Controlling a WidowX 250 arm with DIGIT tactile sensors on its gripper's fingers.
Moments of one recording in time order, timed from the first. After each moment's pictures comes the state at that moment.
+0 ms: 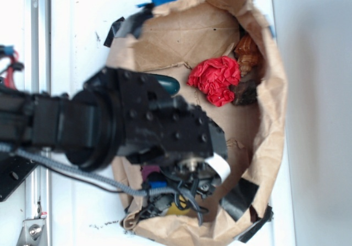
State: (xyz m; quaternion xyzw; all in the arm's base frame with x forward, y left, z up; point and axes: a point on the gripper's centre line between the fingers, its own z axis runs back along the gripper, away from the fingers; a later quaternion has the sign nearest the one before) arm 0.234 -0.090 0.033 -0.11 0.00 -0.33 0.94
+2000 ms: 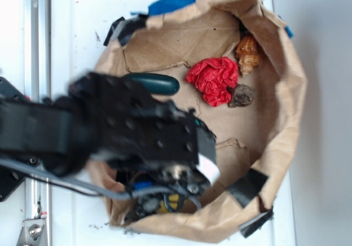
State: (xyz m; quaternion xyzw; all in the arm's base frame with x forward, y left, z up) arm 0.225 -0.070 0.053 -0.08 0.00 -0.30 0.95
